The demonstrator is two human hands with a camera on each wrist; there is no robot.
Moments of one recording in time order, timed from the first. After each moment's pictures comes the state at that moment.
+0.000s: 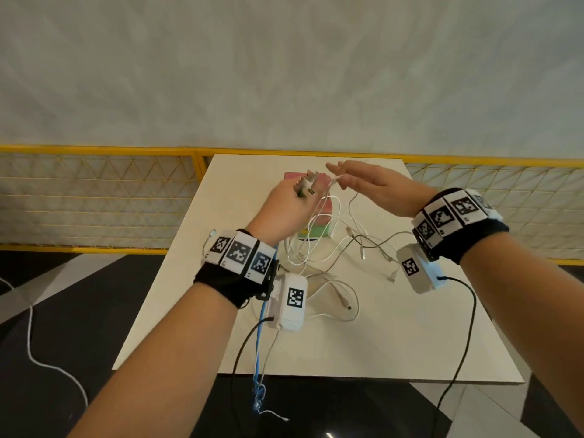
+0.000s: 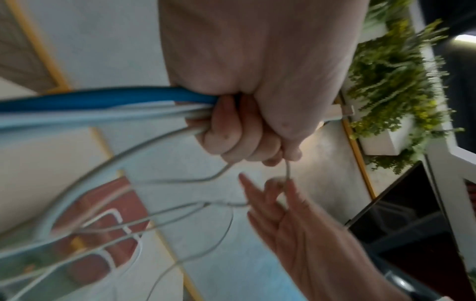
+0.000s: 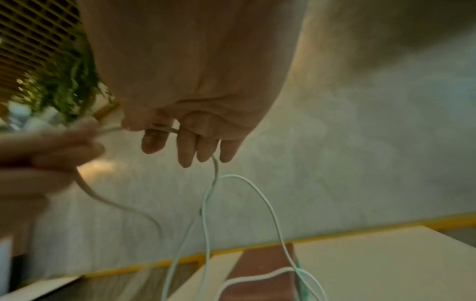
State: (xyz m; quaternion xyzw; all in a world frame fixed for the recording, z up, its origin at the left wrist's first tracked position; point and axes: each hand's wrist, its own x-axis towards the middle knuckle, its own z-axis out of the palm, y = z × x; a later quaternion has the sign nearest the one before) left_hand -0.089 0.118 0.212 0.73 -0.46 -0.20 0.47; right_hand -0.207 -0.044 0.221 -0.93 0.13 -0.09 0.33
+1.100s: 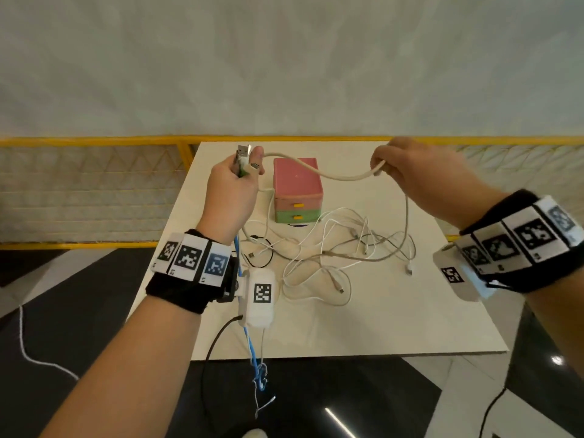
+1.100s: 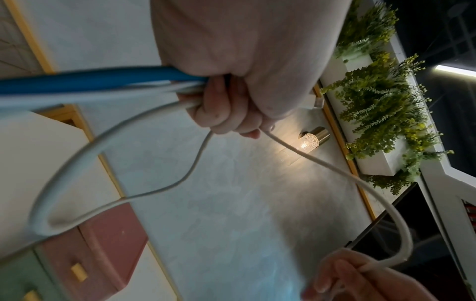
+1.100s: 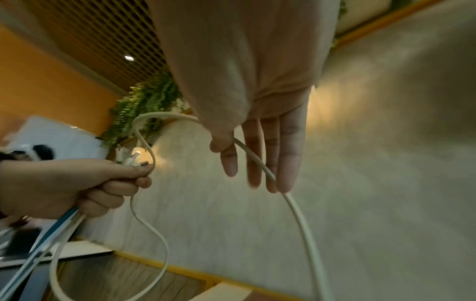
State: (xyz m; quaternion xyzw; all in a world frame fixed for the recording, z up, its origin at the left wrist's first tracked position) left_hand -0.057 0.147 0.208 0.73 -0.31 -0.12 0.60; right_hand -0.268 -0.018 0.246 -0.97 0.17 -0.18 -0.06
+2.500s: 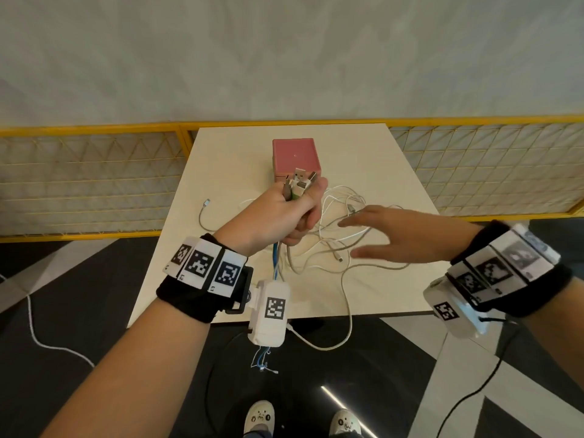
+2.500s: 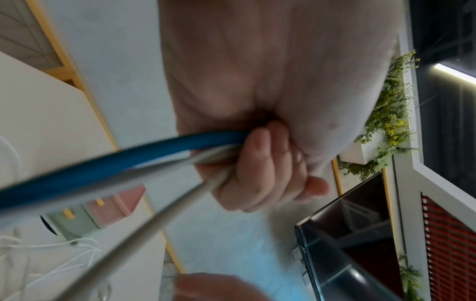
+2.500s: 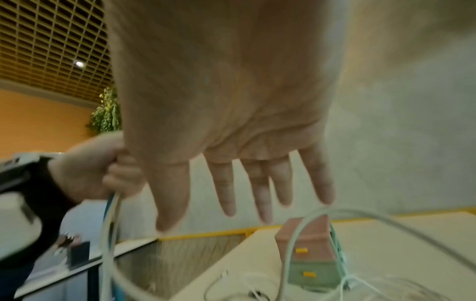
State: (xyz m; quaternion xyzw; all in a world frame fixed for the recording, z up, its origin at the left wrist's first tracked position) left_hand -0.132 0.209 0.211 0.60 -0.49 -0.43 0.47; right_hand -0.313 0.063 0.195 -0.96 0.18 0.10 0.17
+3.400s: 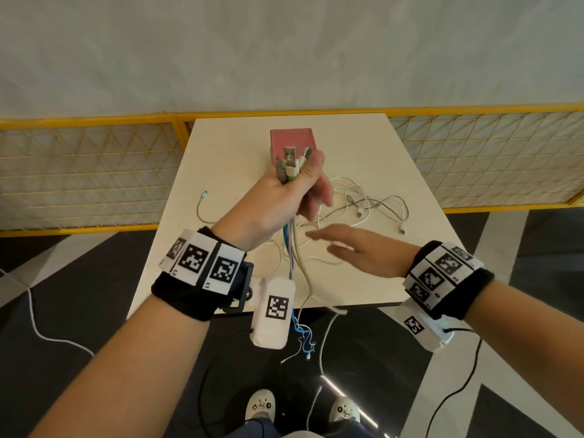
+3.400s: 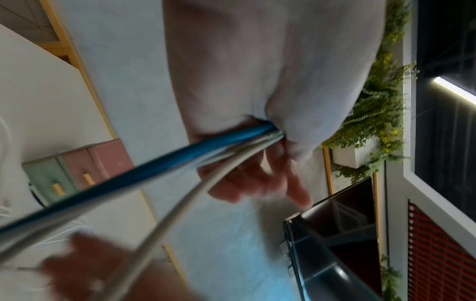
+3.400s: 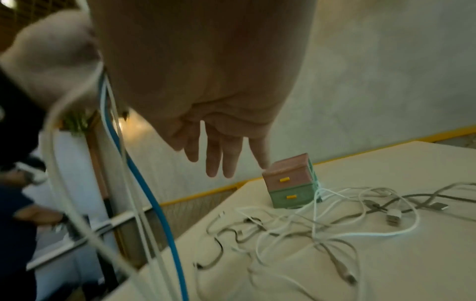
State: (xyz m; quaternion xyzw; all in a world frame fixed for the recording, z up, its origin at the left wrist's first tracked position) left_hand -0.145 0.211 0.219 0.59 -0.50 -0.37 0.52; right_hand -0.293 0.085 0.132 -0.94 0.10 0.05 0.33
